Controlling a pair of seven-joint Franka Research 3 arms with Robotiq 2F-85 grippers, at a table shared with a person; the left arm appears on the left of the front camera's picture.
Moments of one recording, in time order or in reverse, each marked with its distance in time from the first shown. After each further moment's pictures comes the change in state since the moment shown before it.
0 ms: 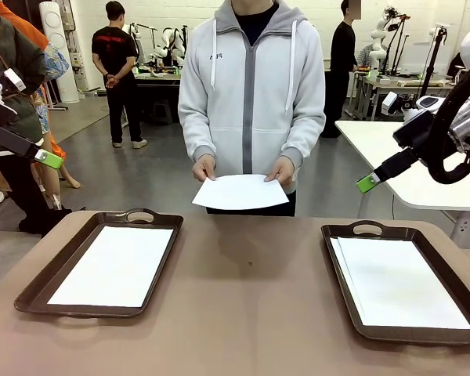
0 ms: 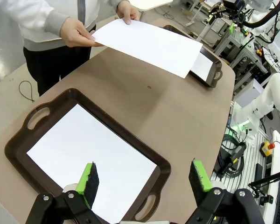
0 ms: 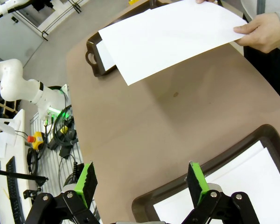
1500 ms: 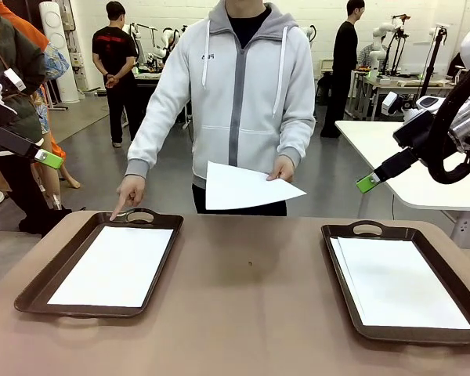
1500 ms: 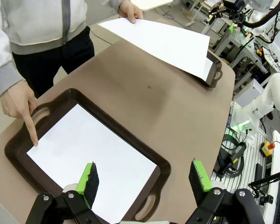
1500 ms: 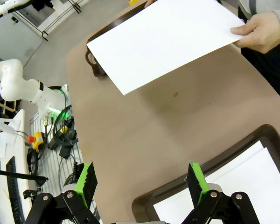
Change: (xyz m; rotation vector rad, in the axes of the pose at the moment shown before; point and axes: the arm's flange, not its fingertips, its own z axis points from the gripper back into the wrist) left arm 0.000 0.000 0.000 0.000 0.000 0.000; right arm 0.000 0.000 0.000 0.000 0.000 0.000
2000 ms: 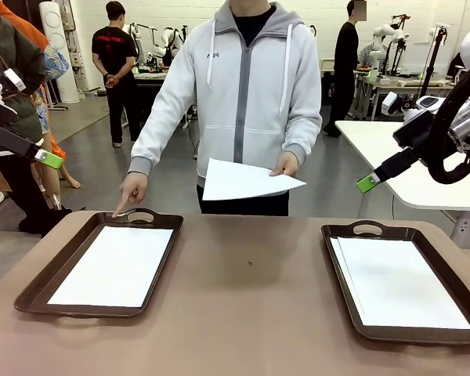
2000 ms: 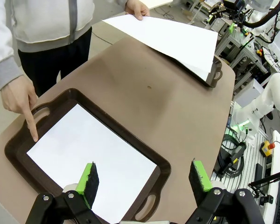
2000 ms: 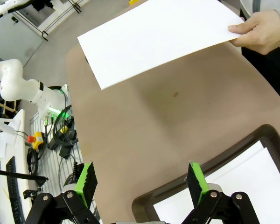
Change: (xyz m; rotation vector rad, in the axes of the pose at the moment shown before) left arm 0.000 0.000 0.000 0.000 0.000 0.000; right arm 0.000 0.000 0.000 0.000 0.000 0.000
